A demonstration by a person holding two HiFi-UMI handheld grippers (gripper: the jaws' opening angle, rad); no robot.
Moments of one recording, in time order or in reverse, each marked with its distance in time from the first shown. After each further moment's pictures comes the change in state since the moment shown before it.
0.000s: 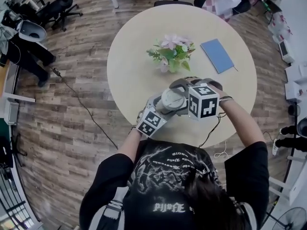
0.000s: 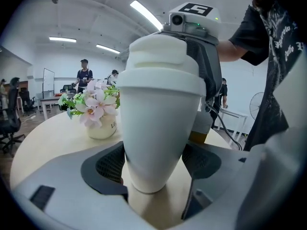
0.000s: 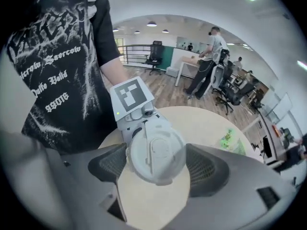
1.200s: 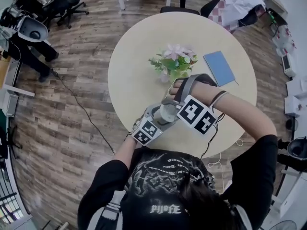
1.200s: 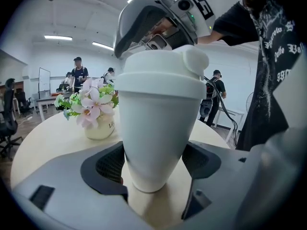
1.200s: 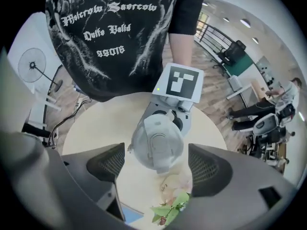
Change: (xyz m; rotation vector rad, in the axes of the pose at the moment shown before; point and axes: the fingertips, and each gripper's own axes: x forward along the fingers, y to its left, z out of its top) left arm 0.002 -0.003 0.005 0.026 0.020 -0.038; right arm -0.017 0.004 -0.011 -0.841 0.285 0.221
